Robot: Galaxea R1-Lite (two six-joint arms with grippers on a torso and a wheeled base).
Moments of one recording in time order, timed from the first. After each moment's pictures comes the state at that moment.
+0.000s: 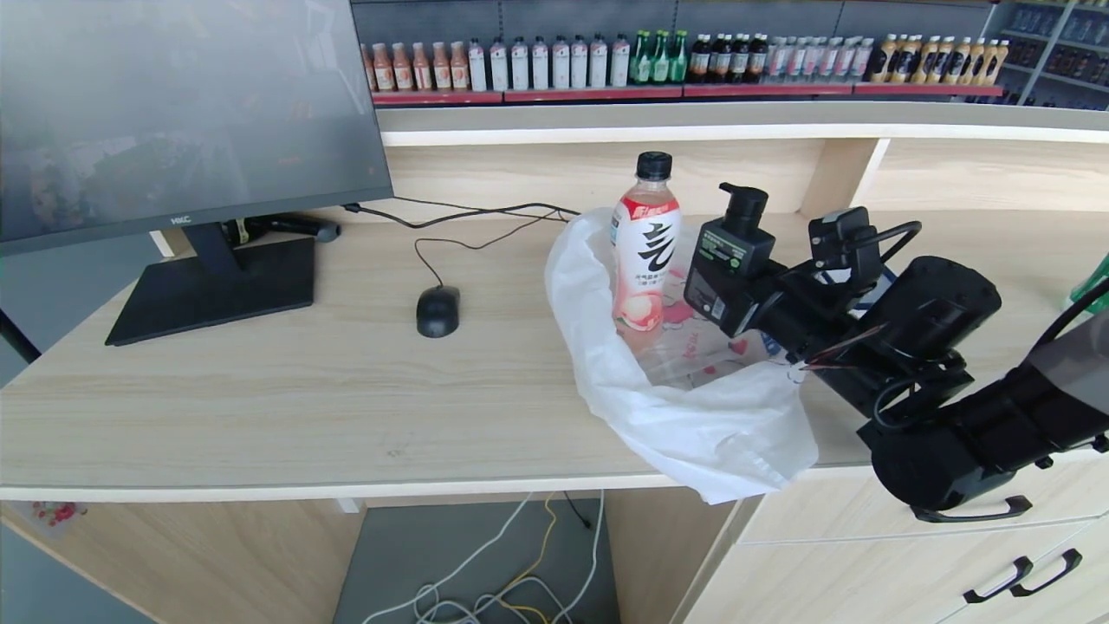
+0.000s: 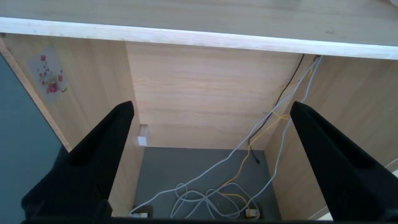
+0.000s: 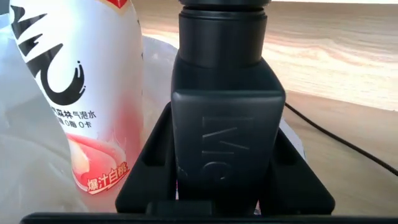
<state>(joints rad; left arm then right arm) 0.00 0.00 0.00 0.00 0.00 0.00 0.32 2.02 -0.86 -1.50 0.24 -0.04</state>
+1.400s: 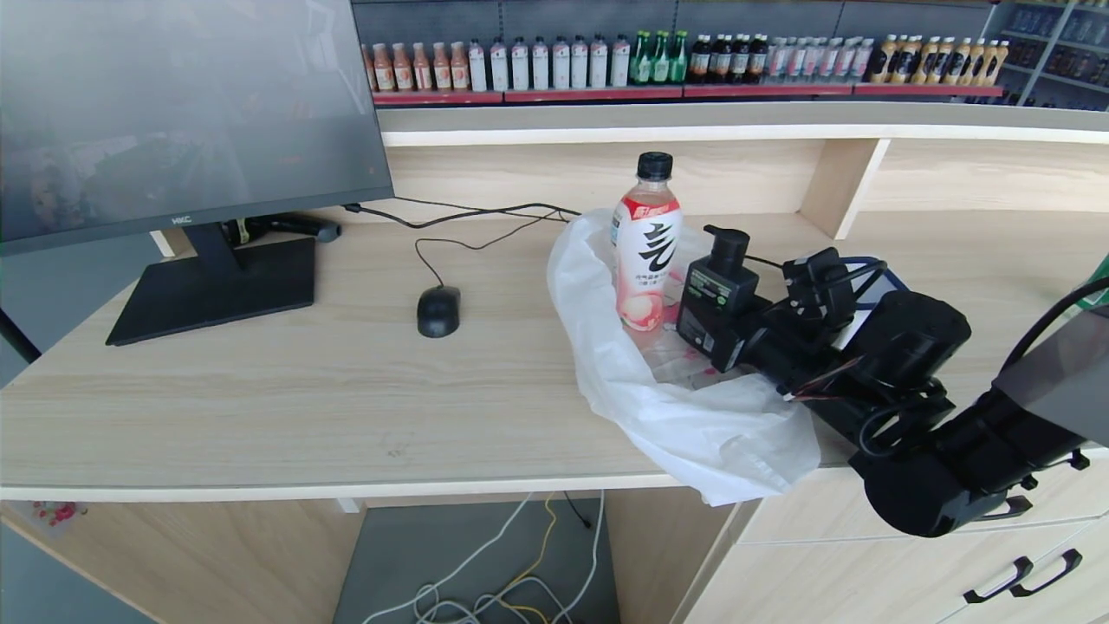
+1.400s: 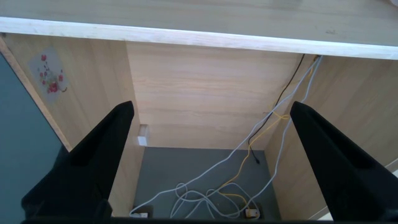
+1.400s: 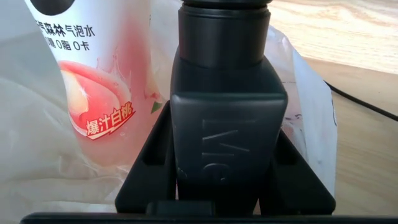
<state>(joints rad) 0.00 0.00 0.00 0.00 0.00 0.00 0.32 2.07 -0.78 -1.51 0.24 -0.08</state>
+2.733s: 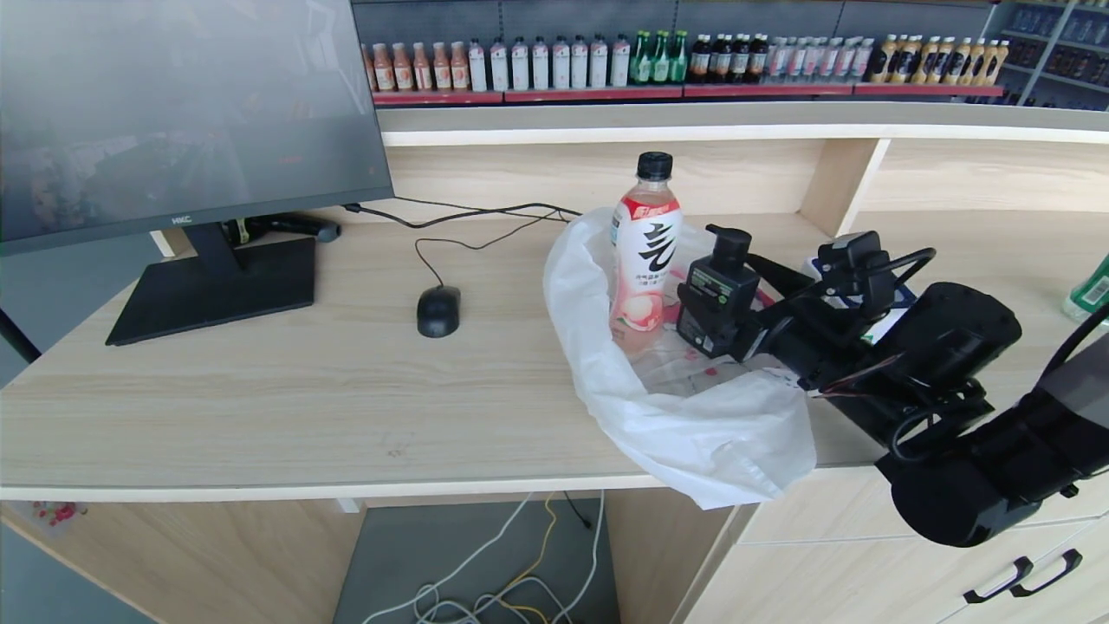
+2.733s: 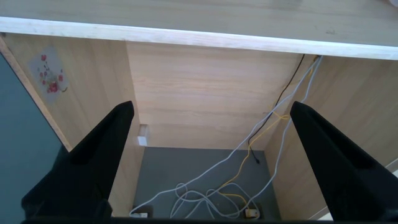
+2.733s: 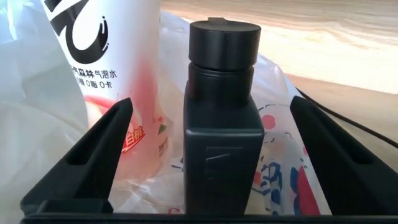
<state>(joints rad) 0.00 0.00 0.00 0.00 0.00 0.00 0.32 1.99 -0.72 -1.57 0.23 -0.06</state>
